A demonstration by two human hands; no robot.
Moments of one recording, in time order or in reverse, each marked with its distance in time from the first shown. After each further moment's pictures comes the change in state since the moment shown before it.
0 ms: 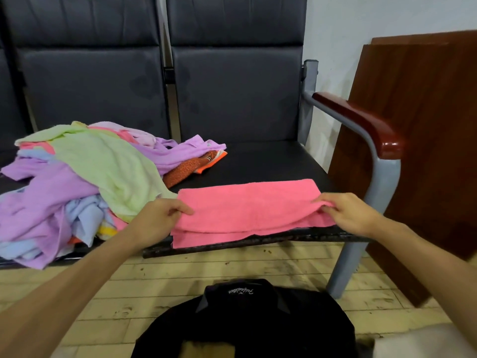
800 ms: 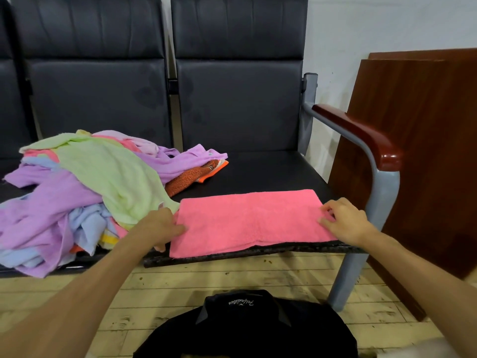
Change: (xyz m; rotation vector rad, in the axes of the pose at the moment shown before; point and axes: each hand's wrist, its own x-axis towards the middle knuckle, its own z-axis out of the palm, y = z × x) left_hand 0.022 0.001 -0.001 0.291 -0.213 -0.396; right_hand 0.012 0.007 0.014 -0.168 0.037 0.315
